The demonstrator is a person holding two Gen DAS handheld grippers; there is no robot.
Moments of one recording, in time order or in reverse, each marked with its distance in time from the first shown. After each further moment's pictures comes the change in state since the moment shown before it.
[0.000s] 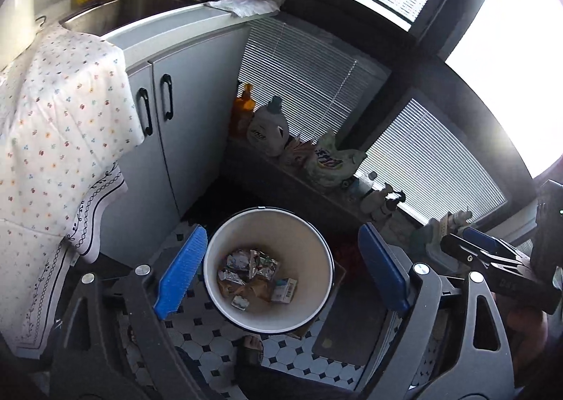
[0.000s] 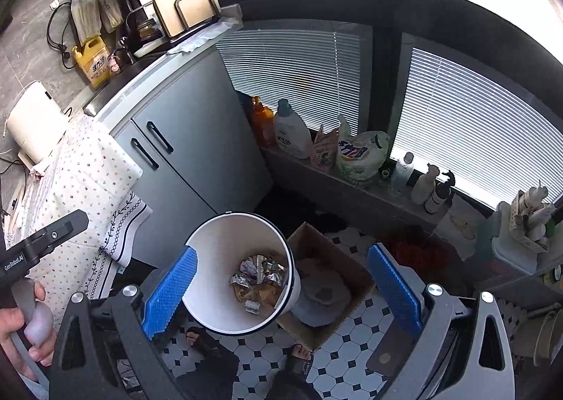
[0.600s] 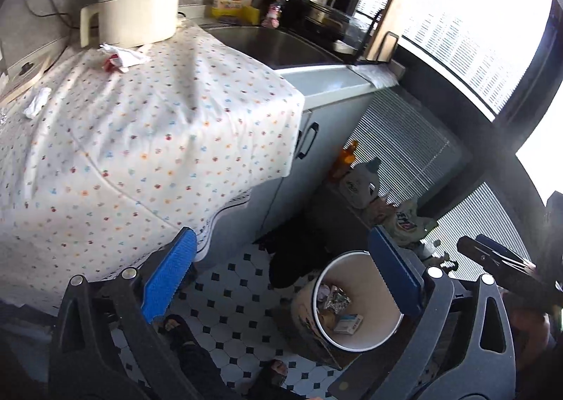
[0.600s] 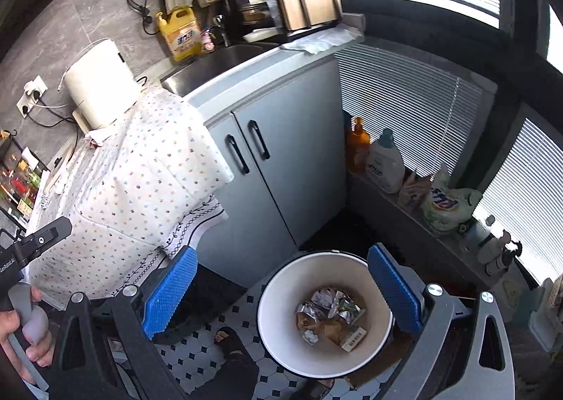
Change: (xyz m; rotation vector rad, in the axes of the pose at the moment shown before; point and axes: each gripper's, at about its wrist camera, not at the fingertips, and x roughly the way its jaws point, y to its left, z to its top) left arm -0.109 0.145 -0.011 -0.257 -0.188 0.266; right arm 0.031 0.166 0.044 -0.243 -0.027 0.216
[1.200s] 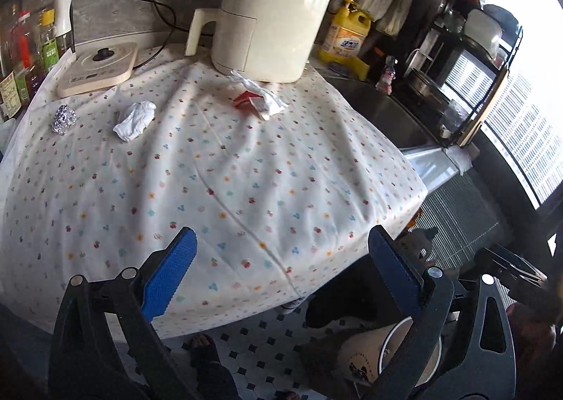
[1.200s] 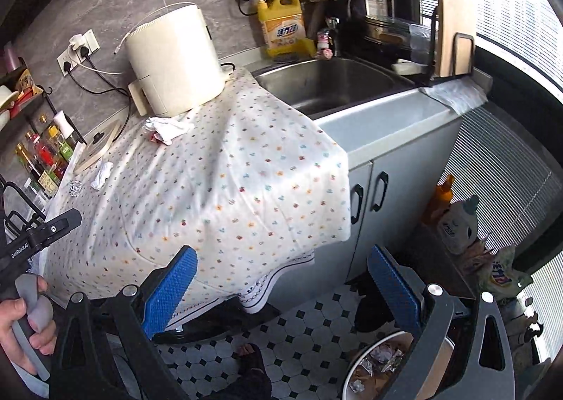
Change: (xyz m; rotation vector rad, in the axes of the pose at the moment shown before) left arm -0.021 0.192 0.075 -0.204 -0.117 0.140; right arm 0.075 0.205 0.085 -0.225 -0.001 0.122
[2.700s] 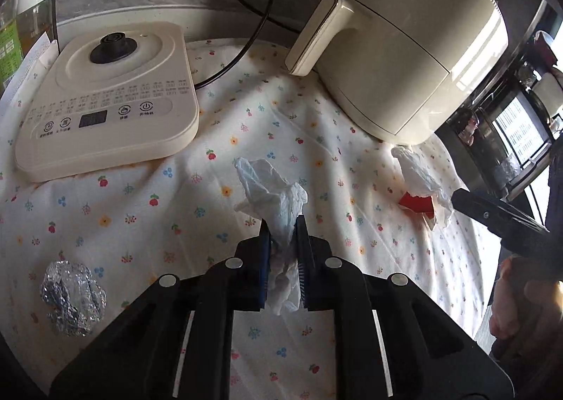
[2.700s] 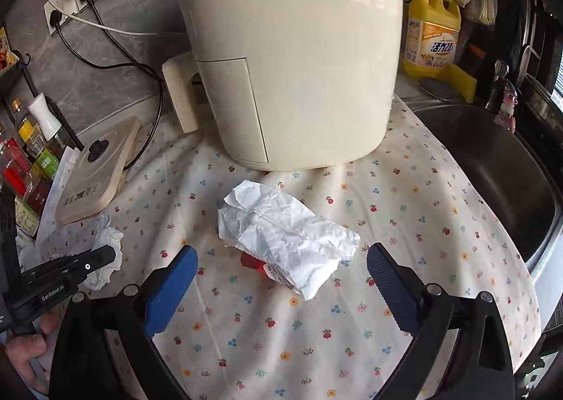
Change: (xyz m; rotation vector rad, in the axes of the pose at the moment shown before) left arm 0.147 0.212 0.161 -0.065 0.116 -0.061; right arm 0.253 0.258 0.176 -0.168 0.101 0.036
